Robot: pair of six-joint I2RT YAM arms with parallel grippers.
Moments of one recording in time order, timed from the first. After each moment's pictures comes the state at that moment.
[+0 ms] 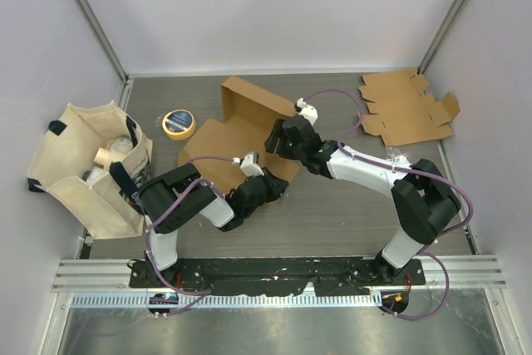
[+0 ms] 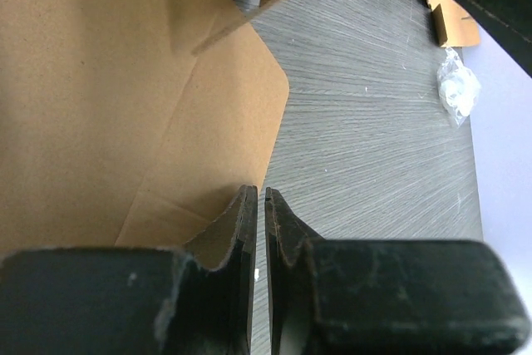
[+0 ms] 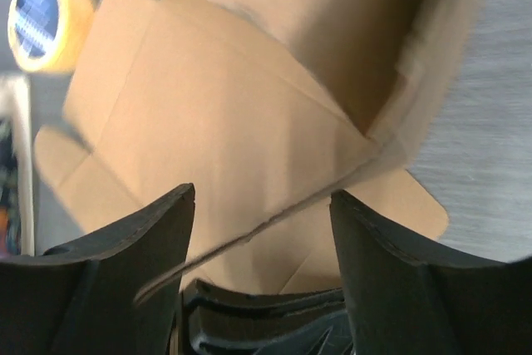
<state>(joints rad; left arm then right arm) -0.93 1.89 0.54 0.98 -0.32 -1.01 0.73 1.64 1.07 -0.07 0.30 0.84</state>
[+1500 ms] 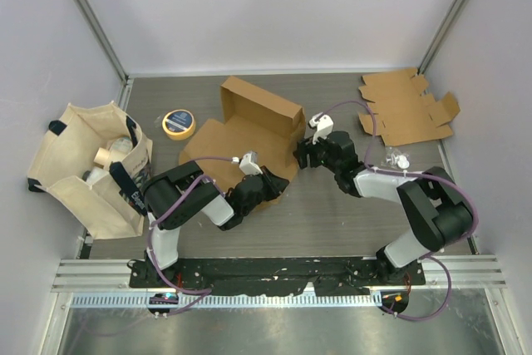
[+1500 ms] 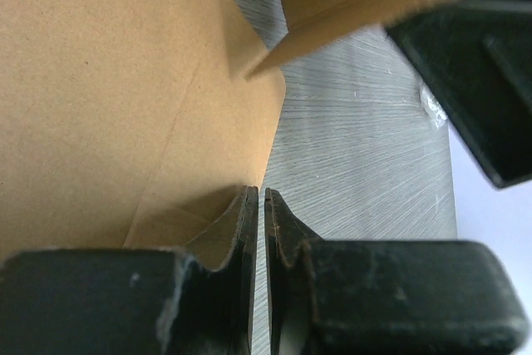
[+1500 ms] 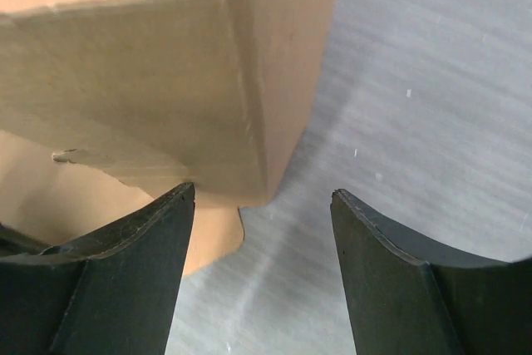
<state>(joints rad) -0.91 1.93 0.54 1.06 -0.25 -1.06 0.48 1.52 0.60 0.51 -0.07 0.06</state>
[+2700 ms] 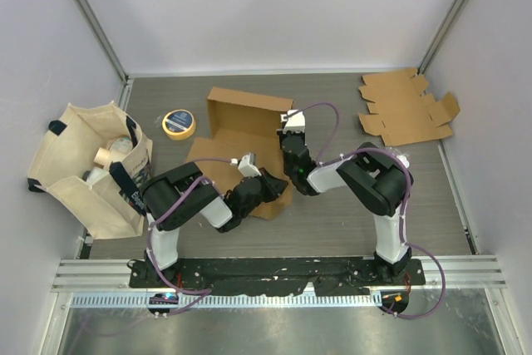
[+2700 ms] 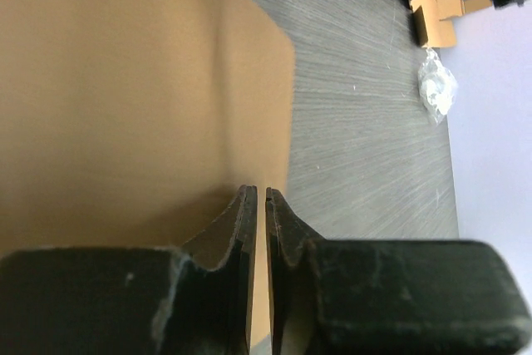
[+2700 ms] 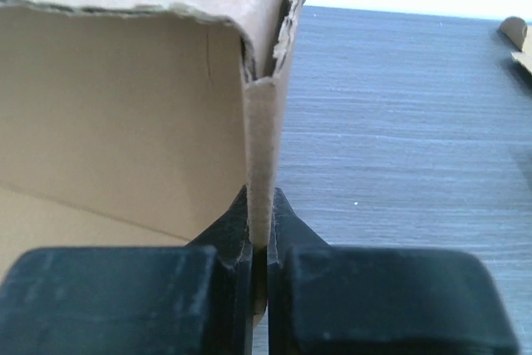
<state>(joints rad) -0.91 1.93 0.52 1.08 -0.26 -1.05 0.75 1.97 0.89 0.99 0.77 0.00</state>
